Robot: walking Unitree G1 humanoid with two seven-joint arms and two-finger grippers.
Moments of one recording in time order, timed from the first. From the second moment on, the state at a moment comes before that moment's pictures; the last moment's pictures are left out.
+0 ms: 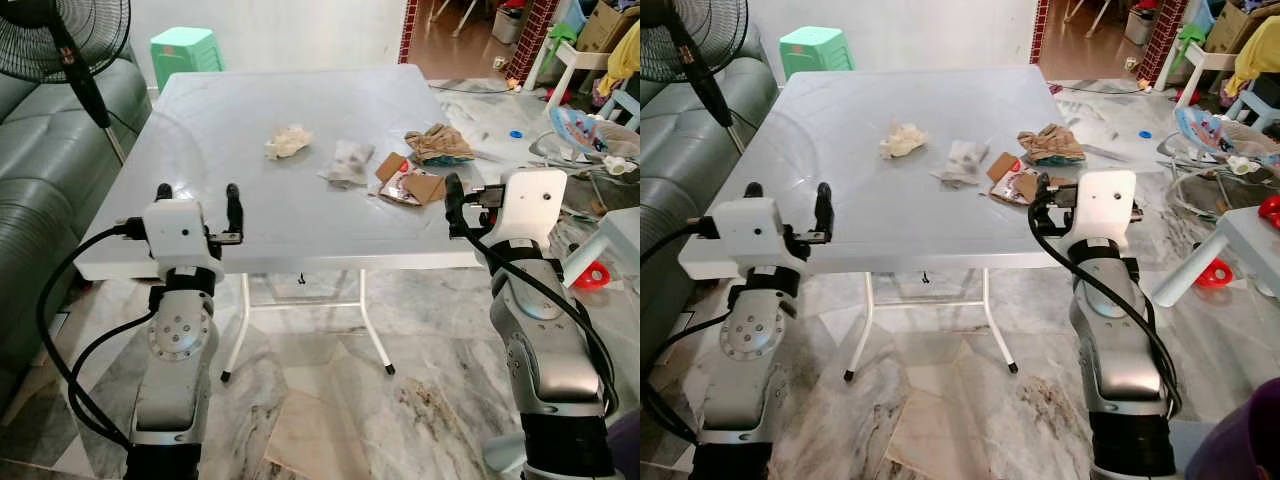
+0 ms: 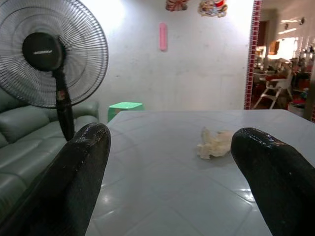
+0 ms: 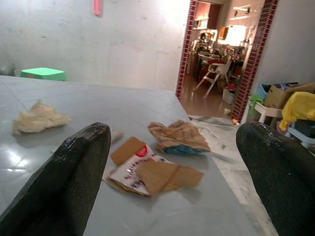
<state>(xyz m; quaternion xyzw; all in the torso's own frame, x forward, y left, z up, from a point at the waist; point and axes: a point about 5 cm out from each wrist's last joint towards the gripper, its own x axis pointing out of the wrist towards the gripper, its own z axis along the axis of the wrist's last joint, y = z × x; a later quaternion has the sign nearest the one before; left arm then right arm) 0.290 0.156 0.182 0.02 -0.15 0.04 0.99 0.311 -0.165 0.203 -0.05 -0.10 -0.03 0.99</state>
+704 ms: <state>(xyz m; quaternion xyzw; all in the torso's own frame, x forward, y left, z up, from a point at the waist) 0.293 0.141 0.187 0.00 -0.16 -0.01 0.99 0.319 -0.149 0.209 -0.05 -0.12 0.01 0.99</state>
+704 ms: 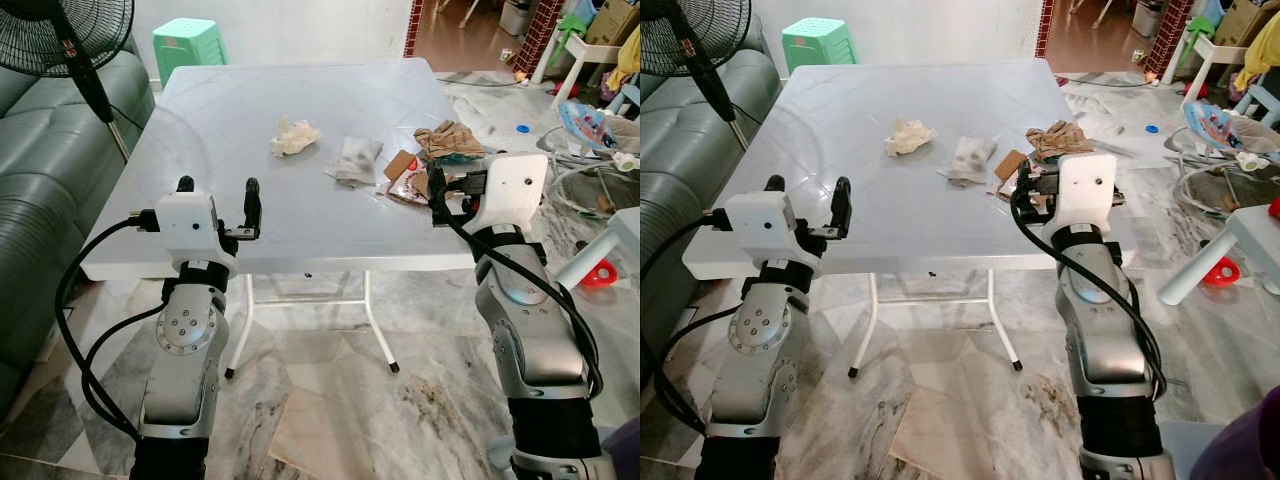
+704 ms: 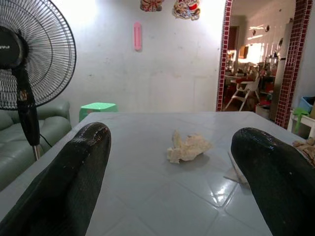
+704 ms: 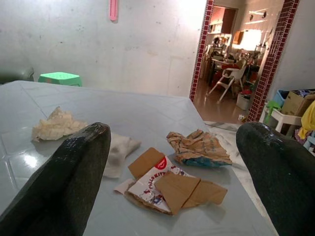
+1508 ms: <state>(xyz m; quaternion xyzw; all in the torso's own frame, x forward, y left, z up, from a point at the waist) 0.292 0.126 0.184 -0.01 -0.15 -0.04 0.99 0.317 -0.146 0.200 -0.05 -0.09 0.04 0.99</state>
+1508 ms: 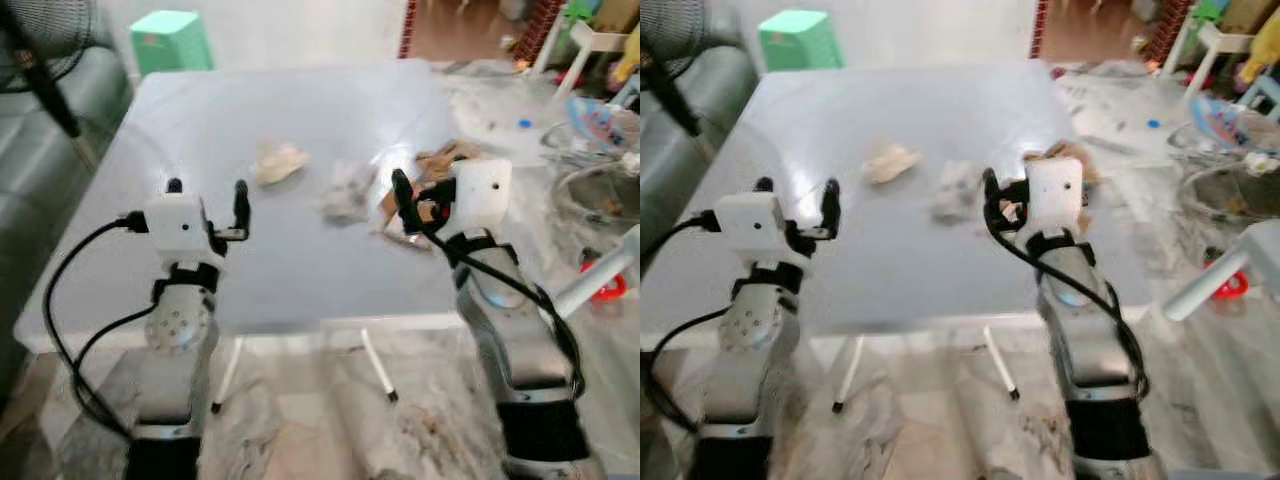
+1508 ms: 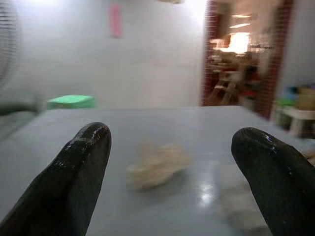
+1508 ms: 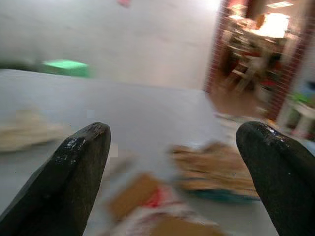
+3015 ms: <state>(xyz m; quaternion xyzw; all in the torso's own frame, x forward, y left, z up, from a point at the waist) 0.359 0.134 0.150 0.00 -0.05 -0.03 1.00 0.250 -0.111 0.181 -0.03 0.03 0.31 0.95</state>
